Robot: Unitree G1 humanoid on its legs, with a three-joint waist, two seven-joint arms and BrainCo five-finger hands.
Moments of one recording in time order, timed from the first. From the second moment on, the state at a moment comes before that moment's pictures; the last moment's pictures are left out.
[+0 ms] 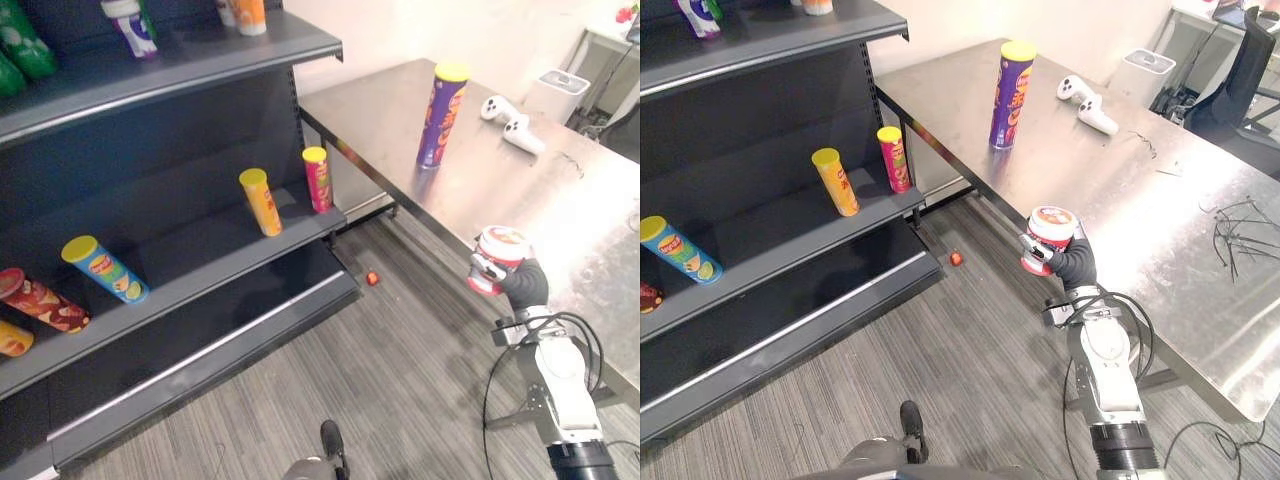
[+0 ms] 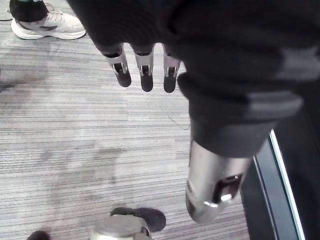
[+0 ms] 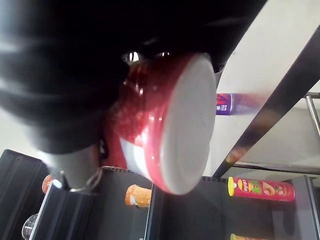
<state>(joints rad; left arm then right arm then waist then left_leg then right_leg) 0.33 0.09 0.18 1.06 -0.35 -0.17 0.25 -0.05 -0.31 -0.03 -0.07 0.33 -0.29 0.12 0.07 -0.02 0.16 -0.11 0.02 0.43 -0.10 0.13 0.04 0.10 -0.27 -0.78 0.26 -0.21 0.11</state>
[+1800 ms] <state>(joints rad) 0.23 0.10 0.21 1.05 -0.37 -0.14 0.26 -0.17 -0.33 -0.08 -0.10 0.32 -0.20 0.04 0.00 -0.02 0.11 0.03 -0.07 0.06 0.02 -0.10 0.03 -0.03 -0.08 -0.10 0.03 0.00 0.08</state>
